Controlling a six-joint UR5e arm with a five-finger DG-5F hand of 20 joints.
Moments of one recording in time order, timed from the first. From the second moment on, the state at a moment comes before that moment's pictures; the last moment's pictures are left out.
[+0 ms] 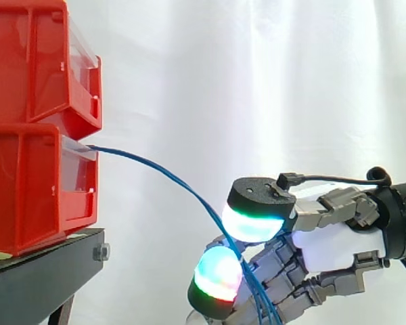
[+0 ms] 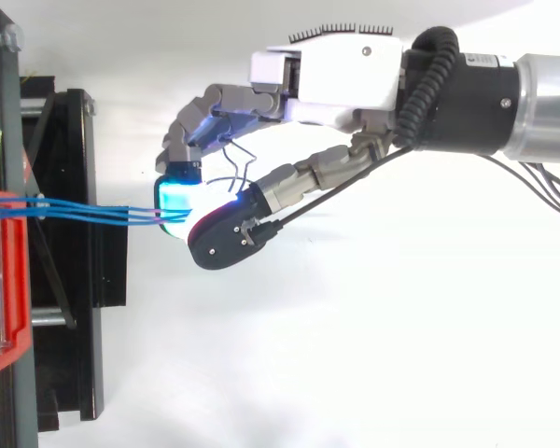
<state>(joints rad) 0.03 -2.34 -1.14 -2.98 -1.46 -0.17</state>
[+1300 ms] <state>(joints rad) 0.01 -2.28 -1.11 -3.03 -1.45 -0.17</state>
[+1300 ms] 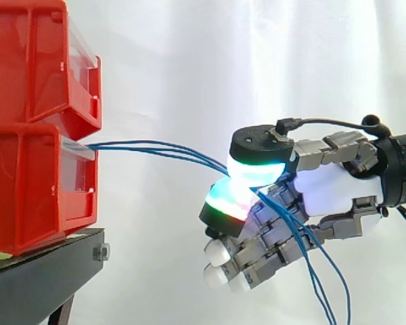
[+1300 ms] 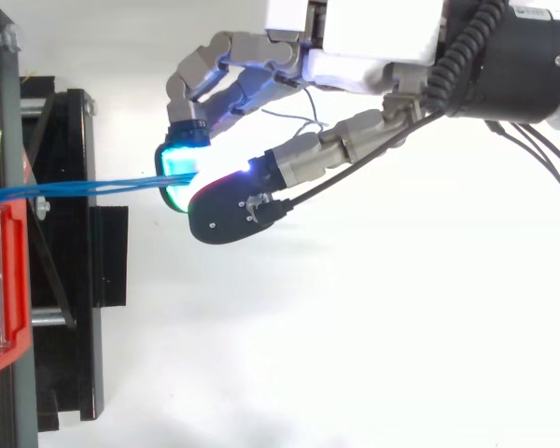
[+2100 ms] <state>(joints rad) 0.01 -2.28 -1.10 -3.06 -1.45 -0.15</state>
